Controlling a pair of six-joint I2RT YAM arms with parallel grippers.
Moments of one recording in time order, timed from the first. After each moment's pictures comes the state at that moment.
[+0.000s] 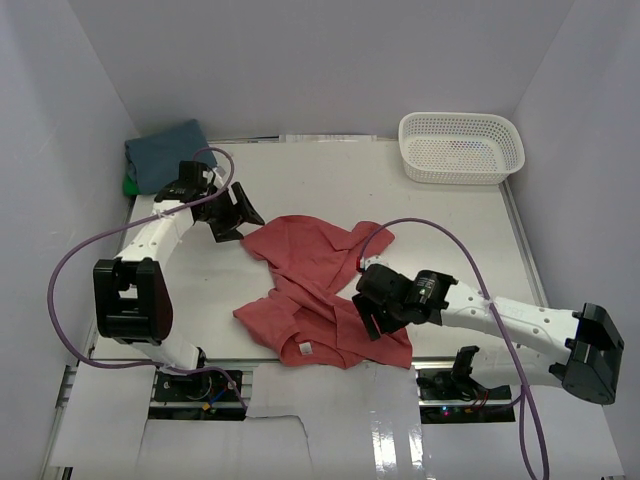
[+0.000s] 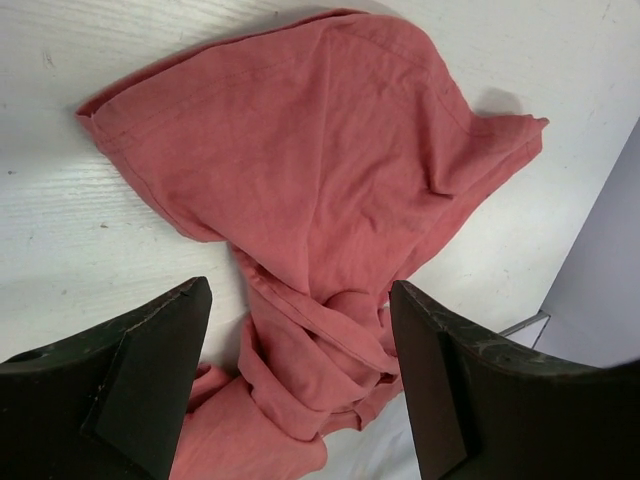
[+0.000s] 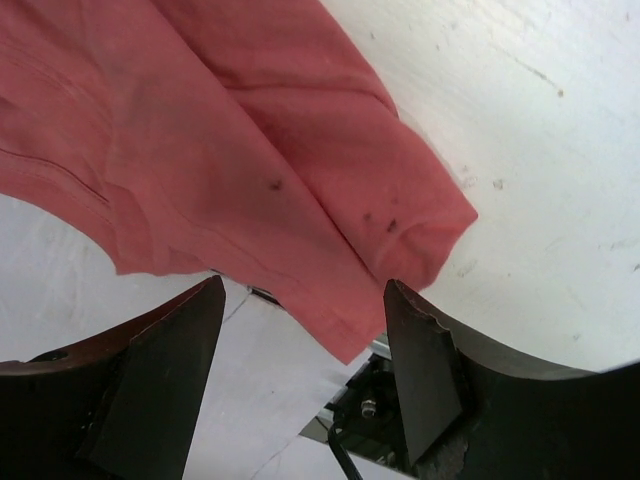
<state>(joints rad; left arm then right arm) -0.05 1.59 1.21 -0.63 0.47 -0.50 1.11 1.16 0.84 -0.87 0.16 0.54</state>
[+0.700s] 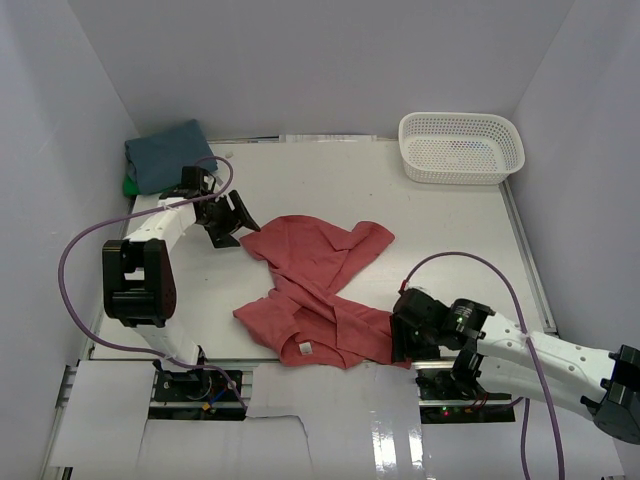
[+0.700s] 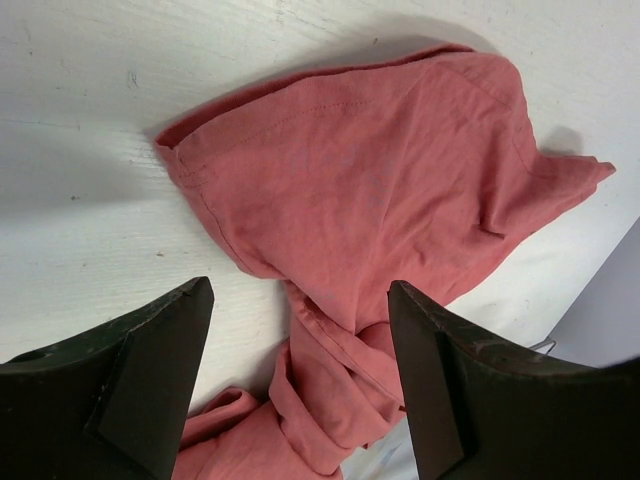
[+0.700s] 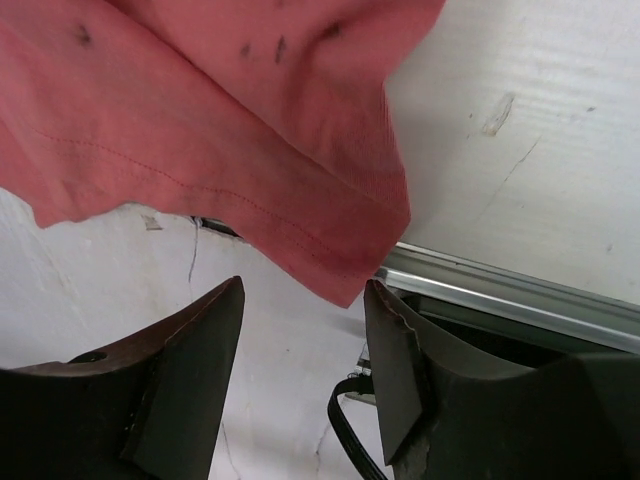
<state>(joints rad) -0.02 1.71 1.20 -0.61 0.43 -0.51 1.05 0.82 0.51 -0.92 0.01 0.86</state>
